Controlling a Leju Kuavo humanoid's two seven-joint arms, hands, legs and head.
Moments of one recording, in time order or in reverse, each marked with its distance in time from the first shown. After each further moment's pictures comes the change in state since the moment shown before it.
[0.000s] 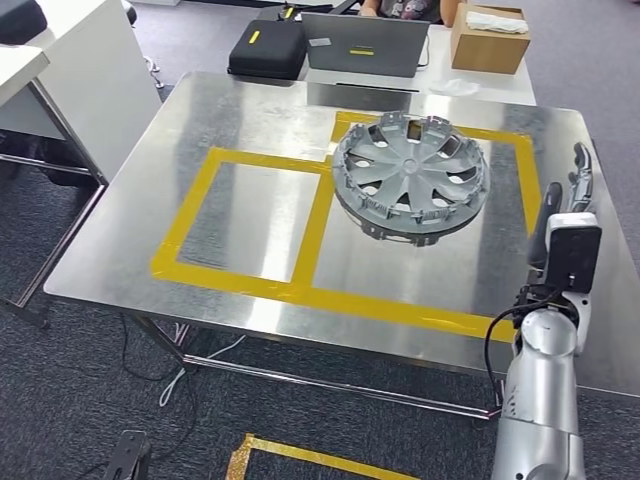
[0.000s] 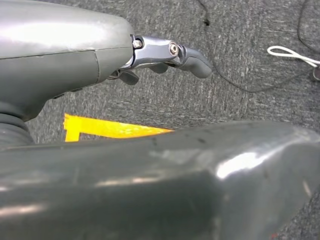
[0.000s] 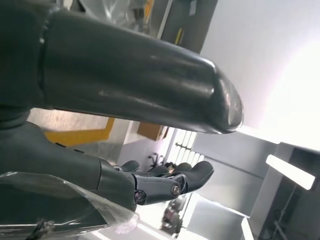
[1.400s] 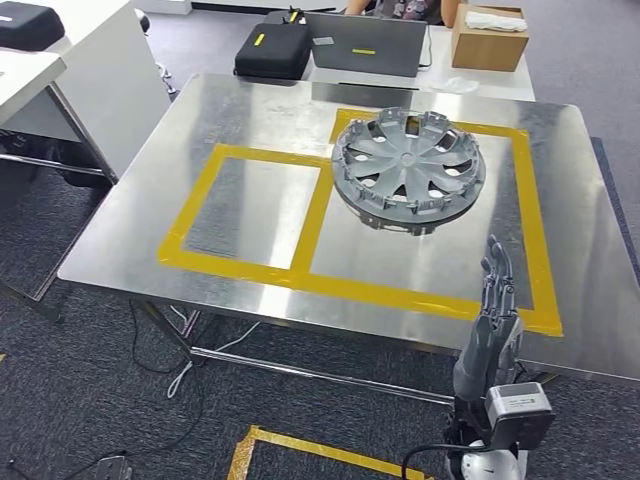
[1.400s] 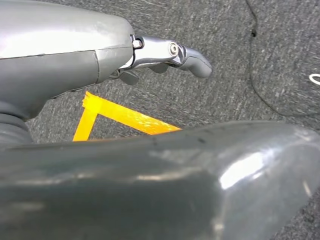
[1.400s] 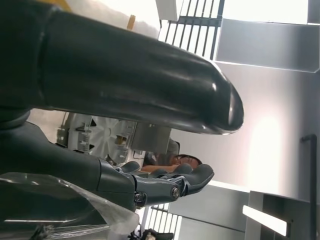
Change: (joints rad) left arm 0.036 -0.008 0.127 0.000 0.088 0.021 -0.033; right arm 0.532 0.137 0.384 -0.383 -0.084 -0.028 -0.134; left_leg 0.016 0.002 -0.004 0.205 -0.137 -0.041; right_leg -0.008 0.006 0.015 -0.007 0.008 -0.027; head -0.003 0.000
